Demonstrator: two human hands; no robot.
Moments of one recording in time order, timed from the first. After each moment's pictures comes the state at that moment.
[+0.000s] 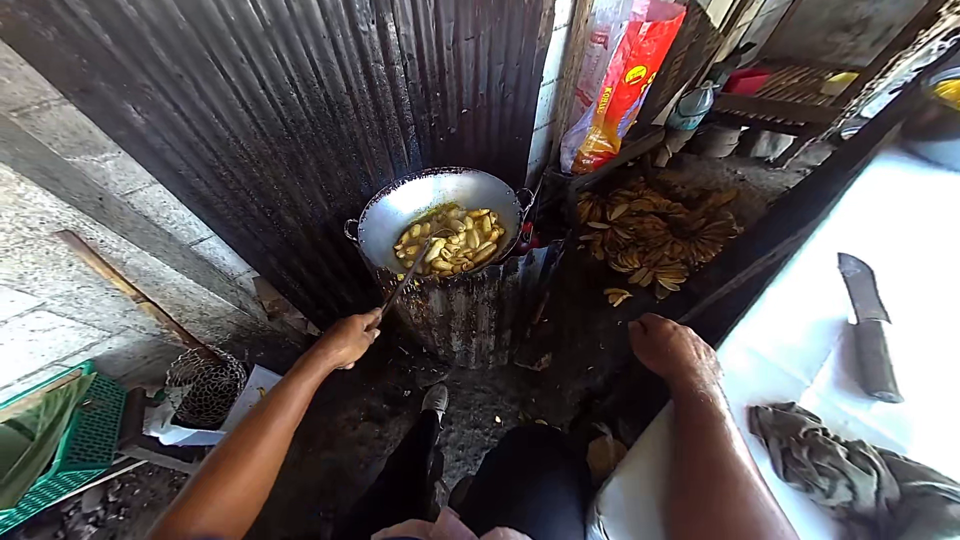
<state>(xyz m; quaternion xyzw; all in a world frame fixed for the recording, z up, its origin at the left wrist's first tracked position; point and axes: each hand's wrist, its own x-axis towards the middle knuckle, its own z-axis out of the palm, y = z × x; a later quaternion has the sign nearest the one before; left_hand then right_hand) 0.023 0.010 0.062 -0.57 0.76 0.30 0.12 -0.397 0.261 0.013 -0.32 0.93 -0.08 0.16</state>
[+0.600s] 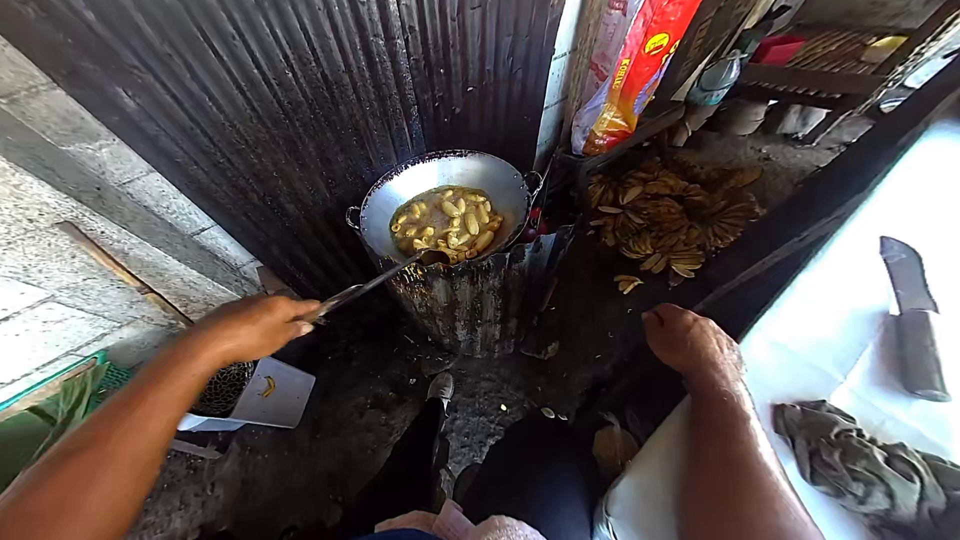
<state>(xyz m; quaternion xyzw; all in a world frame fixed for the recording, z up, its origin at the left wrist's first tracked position) 0.079 0.012 0.173 -0.50 0.83 0.11 0.23 -0.399 0.262 0.011 -0.33 0.92 -0.10 0.16</state>
